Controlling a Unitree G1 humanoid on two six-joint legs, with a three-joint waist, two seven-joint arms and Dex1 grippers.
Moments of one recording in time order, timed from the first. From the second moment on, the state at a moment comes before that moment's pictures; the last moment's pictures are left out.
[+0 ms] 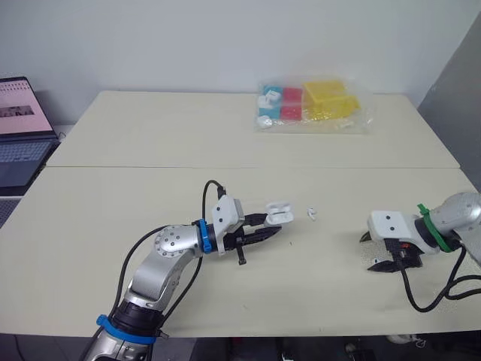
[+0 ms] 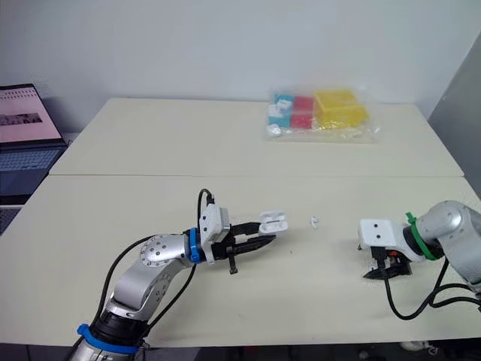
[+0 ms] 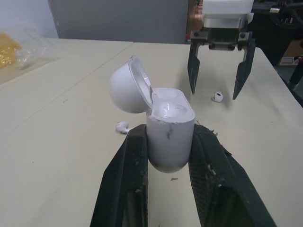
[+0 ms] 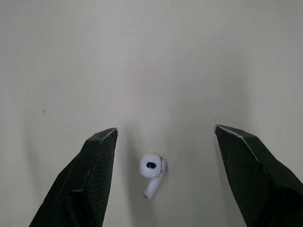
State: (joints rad) left arm -0.25 0.40 -0.21 -0.21 -0.33 0.21 -0.94; right arm -0.33 -1.20 0.20 -0.26 0.04 0.47 1.39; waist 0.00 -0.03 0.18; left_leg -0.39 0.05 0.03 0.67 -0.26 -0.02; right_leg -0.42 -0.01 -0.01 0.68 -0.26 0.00
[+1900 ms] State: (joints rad) left arm -0.33 0.29 -0.21 -0.17 -0.38 0.25 -0.88; right arm -0.41 -0.72 -0.19 -0.71 0.40 0.99 1.04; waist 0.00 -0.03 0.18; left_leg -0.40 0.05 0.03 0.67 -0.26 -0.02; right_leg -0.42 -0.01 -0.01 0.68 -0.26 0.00
